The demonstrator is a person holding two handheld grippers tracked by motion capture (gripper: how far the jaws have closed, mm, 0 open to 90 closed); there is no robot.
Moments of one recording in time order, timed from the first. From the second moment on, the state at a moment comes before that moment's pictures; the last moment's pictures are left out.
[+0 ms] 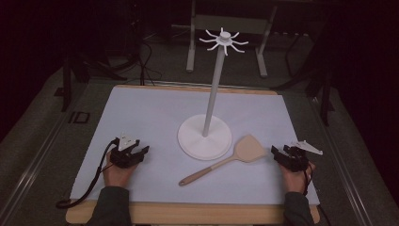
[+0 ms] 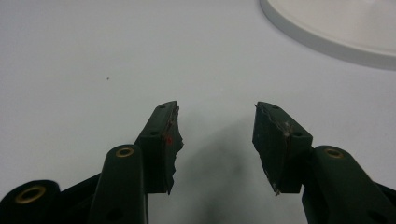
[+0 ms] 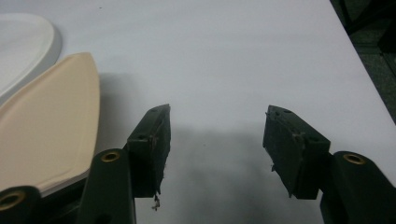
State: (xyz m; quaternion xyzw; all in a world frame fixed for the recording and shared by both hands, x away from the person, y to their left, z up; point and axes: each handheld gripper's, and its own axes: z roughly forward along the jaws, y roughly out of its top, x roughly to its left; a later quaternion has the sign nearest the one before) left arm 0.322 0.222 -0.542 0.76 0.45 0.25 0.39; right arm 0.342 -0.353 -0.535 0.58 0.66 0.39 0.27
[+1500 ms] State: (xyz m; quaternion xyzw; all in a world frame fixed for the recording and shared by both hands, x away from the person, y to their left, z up) left arm 0.322 0.225 -0.542 0.76 0.45 0.24 0.40; right arm 0.351 -0.257 -0.494 0.42 0.79 0.39 0.21
